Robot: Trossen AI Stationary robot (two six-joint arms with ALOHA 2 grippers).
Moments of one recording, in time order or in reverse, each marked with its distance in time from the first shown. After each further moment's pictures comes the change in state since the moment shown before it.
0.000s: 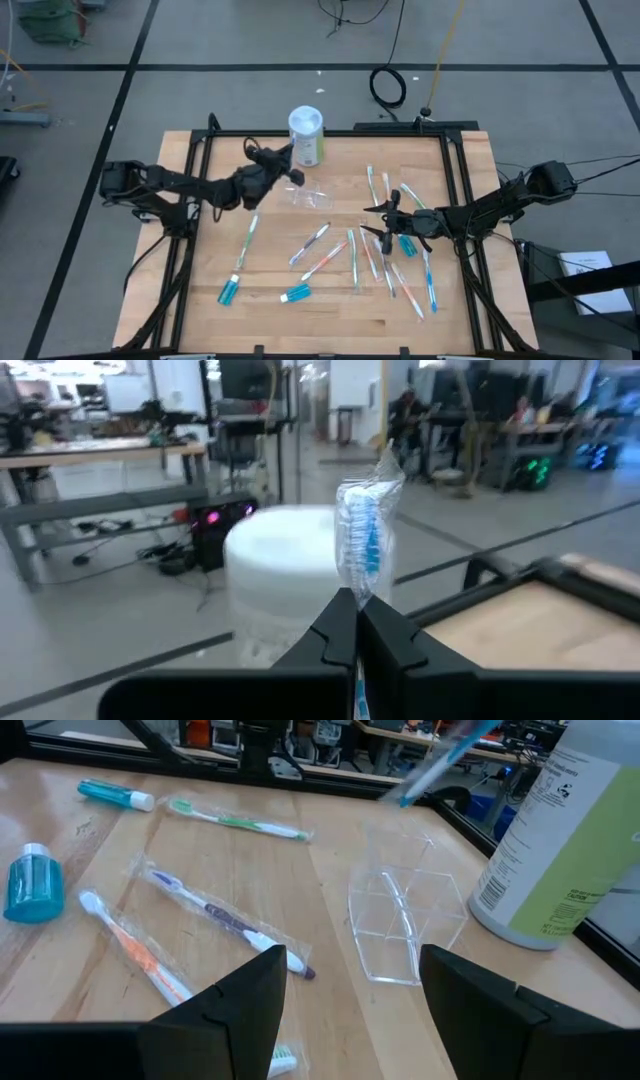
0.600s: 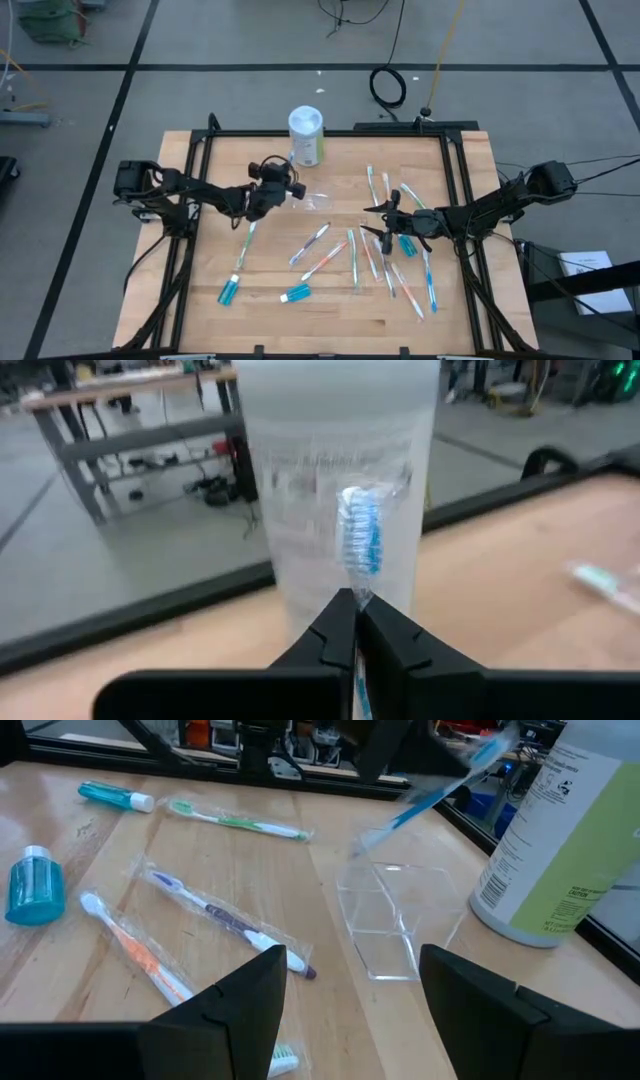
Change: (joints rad) left arm -0.068 0.111 0.000 -0.322 -0.135 -0.311; right arm 0.000 0.000 0.000 -0.002 0.000 0.011
